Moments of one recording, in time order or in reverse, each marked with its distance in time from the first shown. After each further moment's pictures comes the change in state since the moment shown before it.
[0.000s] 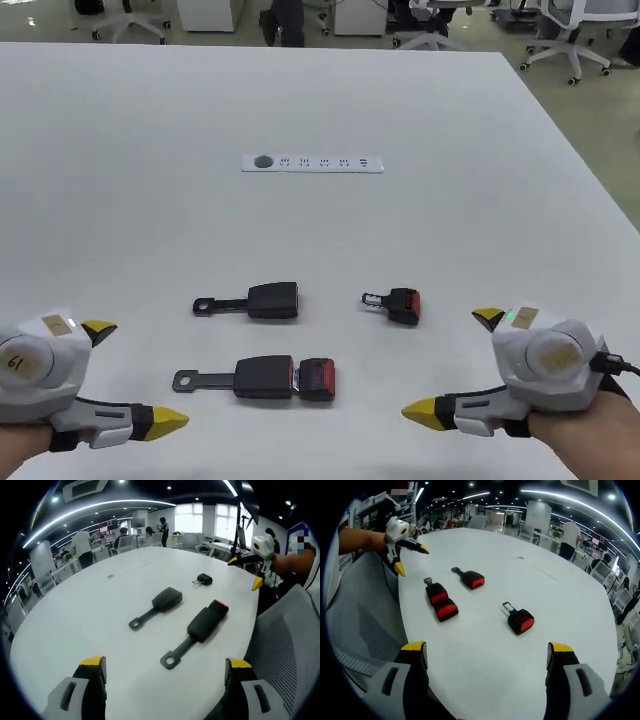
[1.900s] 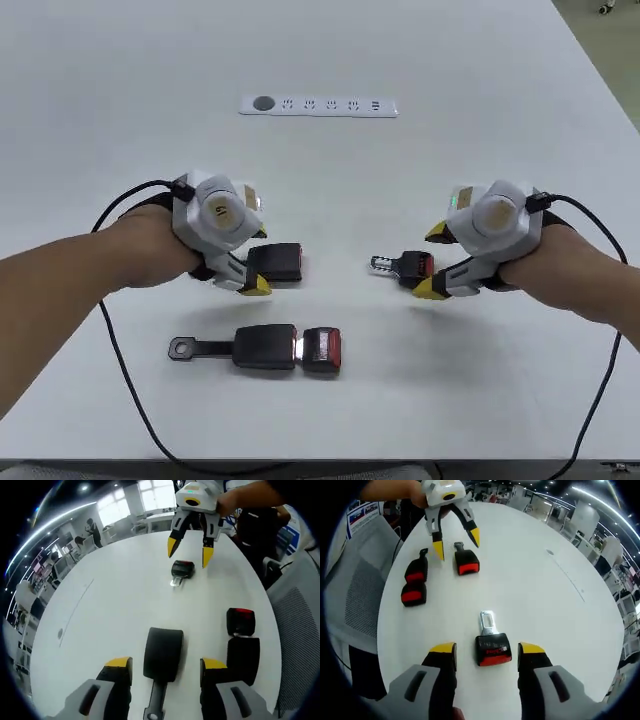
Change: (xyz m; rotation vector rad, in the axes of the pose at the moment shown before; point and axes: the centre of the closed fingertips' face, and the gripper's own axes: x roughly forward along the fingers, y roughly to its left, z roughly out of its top) left arm 0.143 -0.010 0.097 0.528 0.144 -0.273; right arm 0.084 -0.062 0.023 -0.308 0.179 0.217
